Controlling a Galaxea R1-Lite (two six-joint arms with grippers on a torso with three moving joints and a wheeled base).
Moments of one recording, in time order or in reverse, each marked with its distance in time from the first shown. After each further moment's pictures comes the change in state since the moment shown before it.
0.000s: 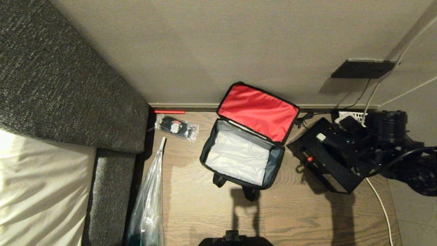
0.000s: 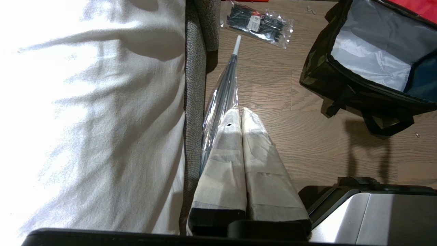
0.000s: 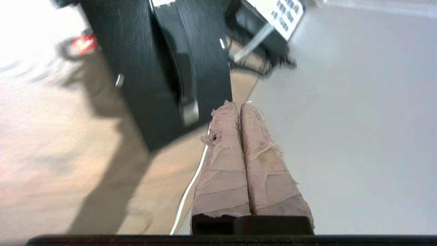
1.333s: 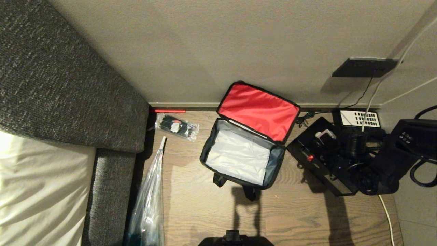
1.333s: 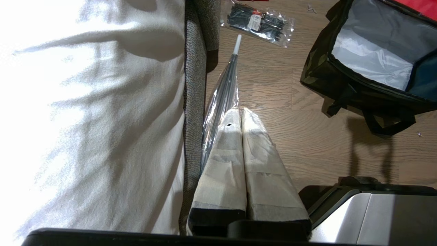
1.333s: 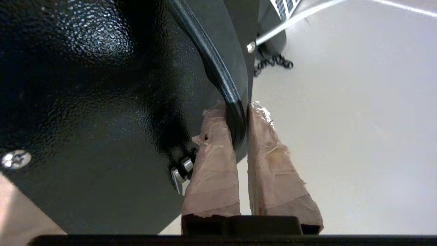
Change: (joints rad) left arm 0.000 0.000 0.000 0.000 0.001 0.000; right arm -0.111 0.527 -0.164 -0.515 -0.148 -0.297
